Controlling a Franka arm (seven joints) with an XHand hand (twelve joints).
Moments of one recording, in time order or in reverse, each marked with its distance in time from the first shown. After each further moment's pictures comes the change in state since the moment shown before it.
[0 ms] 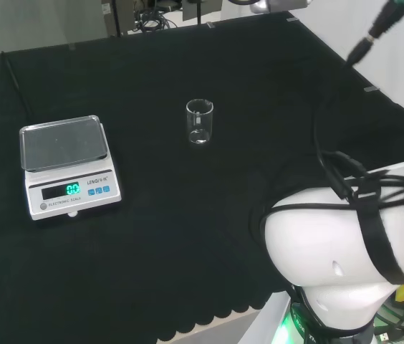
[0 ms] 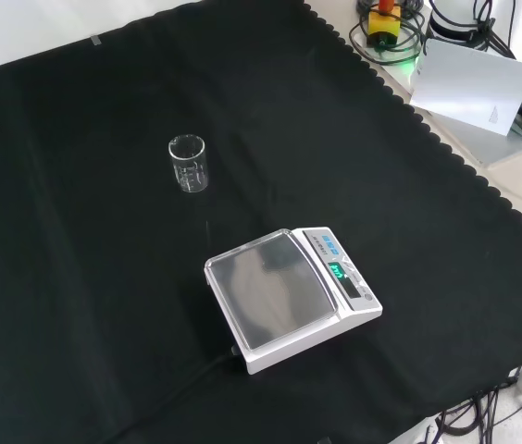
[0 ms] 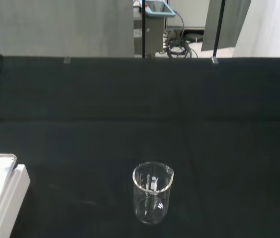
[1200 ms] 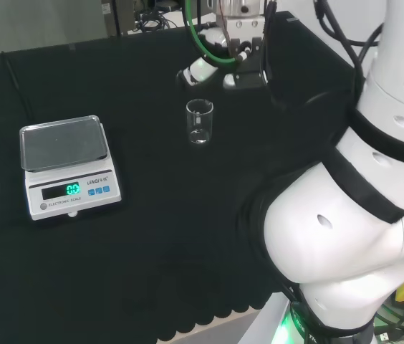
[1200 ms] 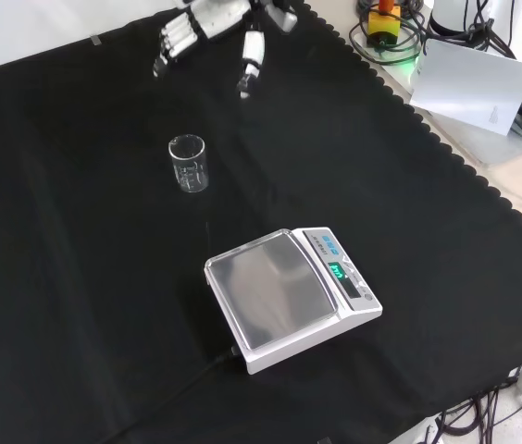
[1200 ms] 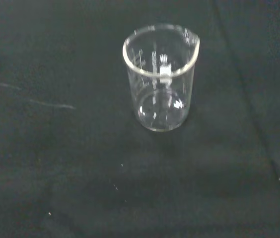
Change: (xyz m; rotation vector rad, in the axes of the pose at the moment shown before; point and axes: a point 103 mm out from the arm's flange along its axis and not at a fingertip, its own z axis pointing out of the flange) arm -0.012 0.120 0.224 0.293 0.085 0.024
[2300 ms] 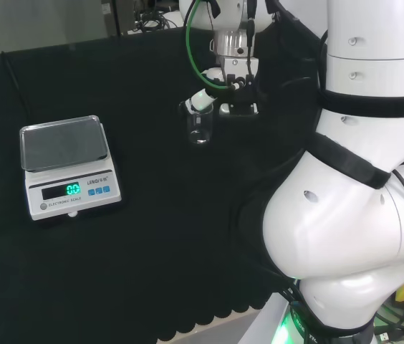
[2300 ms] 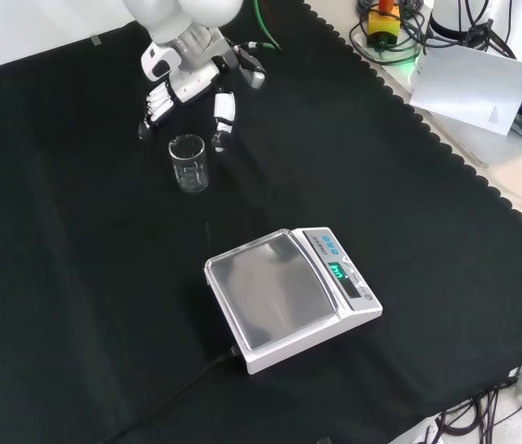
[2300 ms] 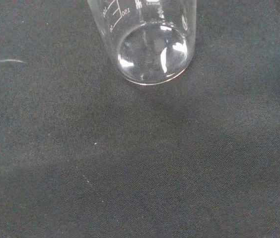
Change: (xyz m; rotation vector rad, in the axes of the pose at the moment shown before) arm -0.018 0.081 0.091 0.118 0.081 0.026
